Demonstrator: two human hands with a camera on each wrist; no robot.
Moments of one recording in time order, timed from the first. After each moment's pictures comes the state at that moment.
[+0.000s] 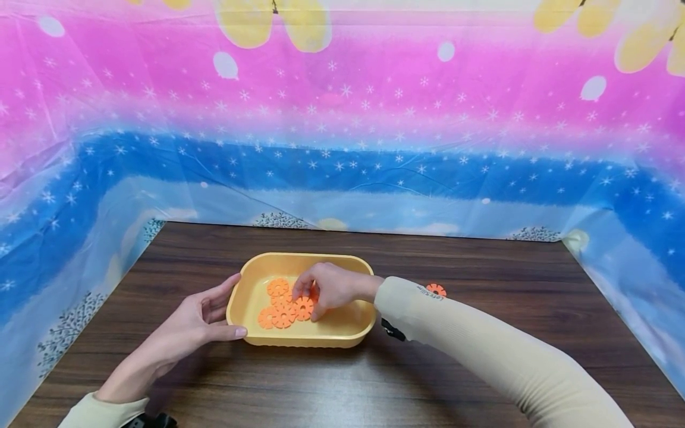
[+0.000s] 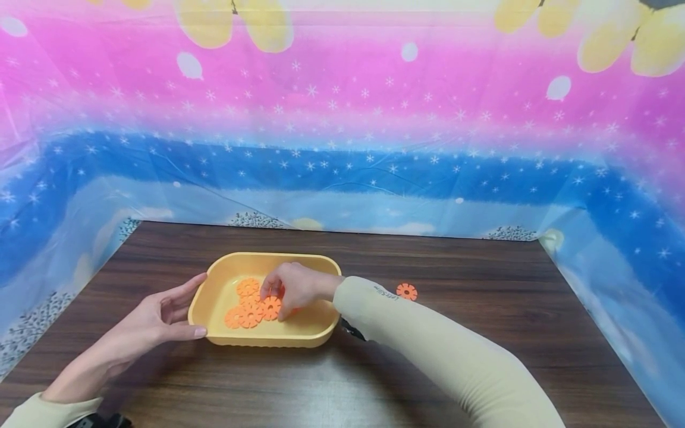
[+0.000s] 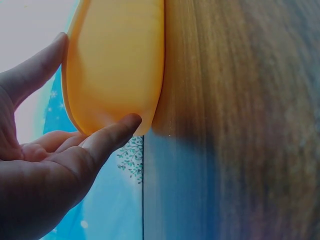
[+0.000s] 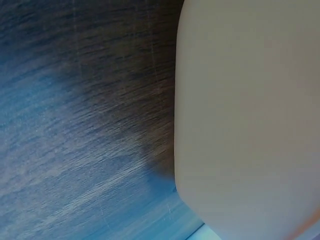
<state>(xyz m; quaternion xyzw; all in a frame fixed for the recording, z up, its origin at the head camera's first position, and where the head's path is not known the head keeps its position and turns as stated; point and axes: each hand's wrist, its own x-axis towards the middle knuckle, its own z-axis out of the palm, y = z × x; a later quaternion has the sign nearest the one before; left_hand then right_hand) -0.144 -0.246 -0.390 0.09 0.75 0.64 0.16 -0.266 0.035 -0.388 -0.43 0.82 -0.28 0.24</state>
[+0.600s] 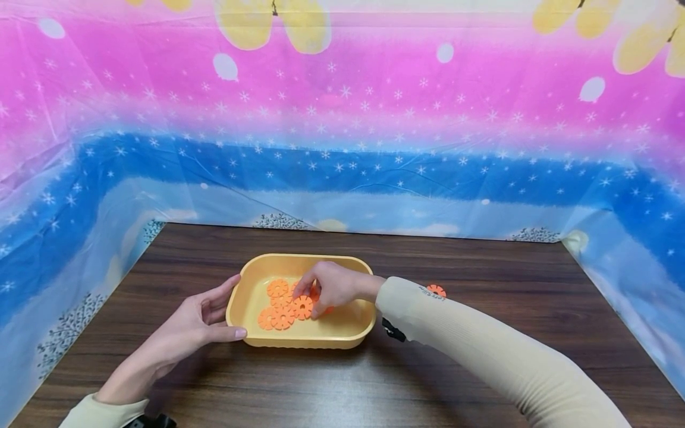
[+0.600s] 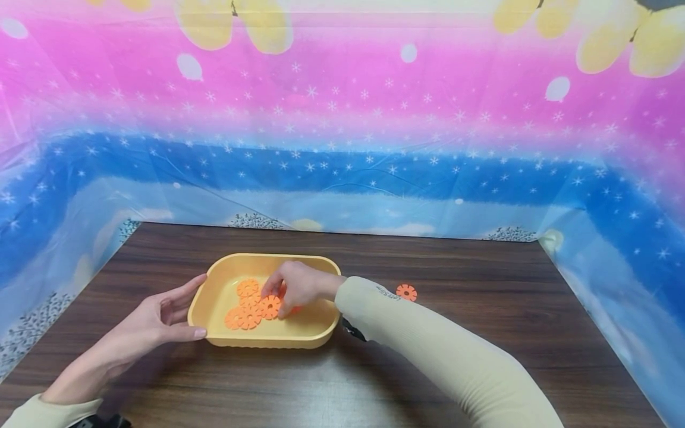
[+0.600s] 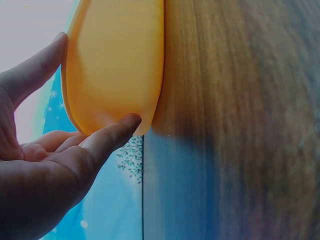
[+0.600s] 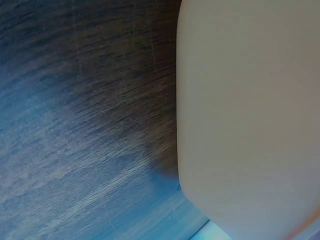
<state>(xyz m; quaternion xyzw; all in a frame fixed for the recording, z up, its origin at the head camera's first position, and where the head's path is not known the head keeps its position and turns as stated) -0.145 -0.247 -0.391 0.10 0.75 0.63 0.15 -0.268 0.038 -0.386 -0.42 0.83 -0.28 0.23</state>
